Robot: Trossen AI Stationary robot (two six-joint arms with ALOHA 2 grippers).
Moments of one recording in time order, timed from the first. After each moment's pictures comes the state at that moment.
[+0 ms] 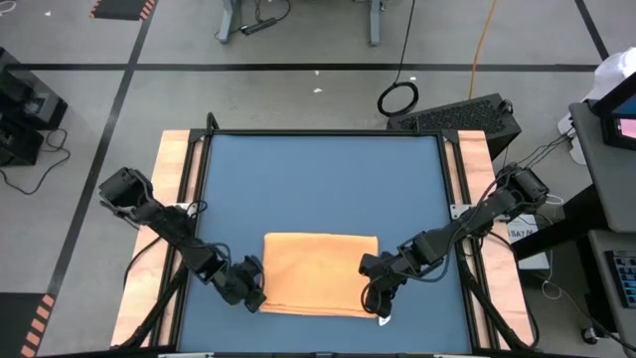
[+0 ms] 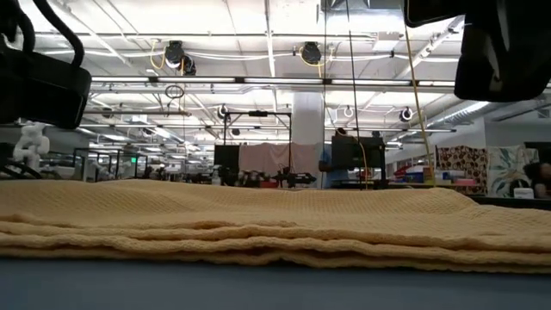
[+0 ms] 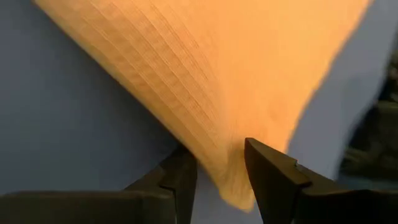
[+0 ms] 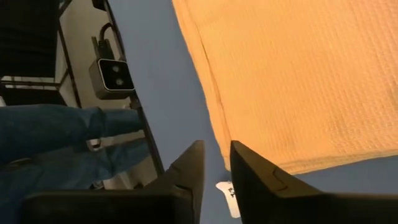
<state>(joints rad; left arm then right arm) -0.72 1.55 0.58 0.07 -0.11 -1.51 0.52 1.56 1.02 -0.40 -0.14 1.07</state>
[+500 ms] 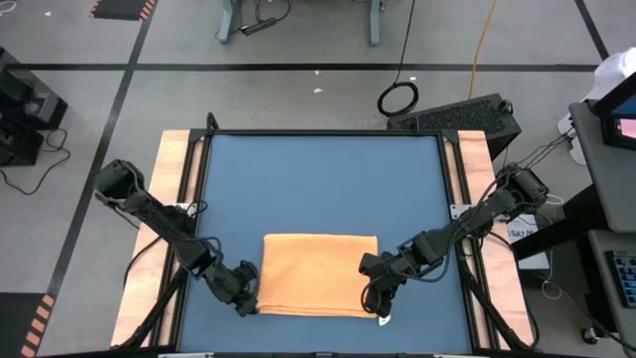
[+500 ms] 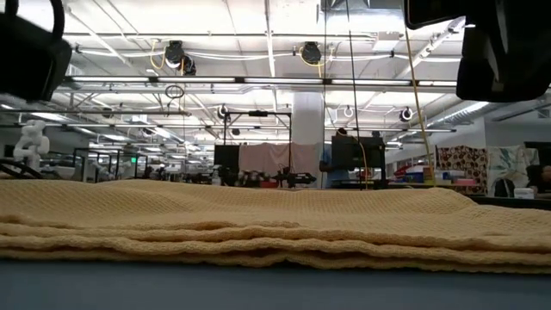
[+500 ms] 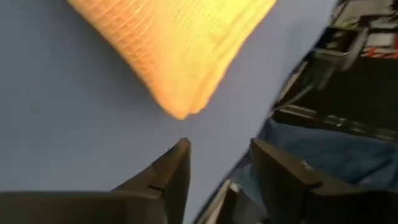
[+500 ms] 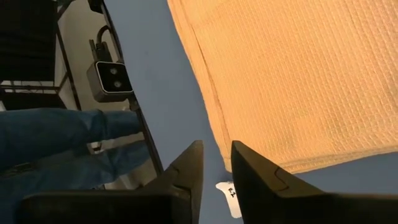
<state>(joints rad) -0.73 1.42 0.58 0.06 0.08 -1.62 0.52 1.56 1.02 -0.40 -0.13 1.09</state>
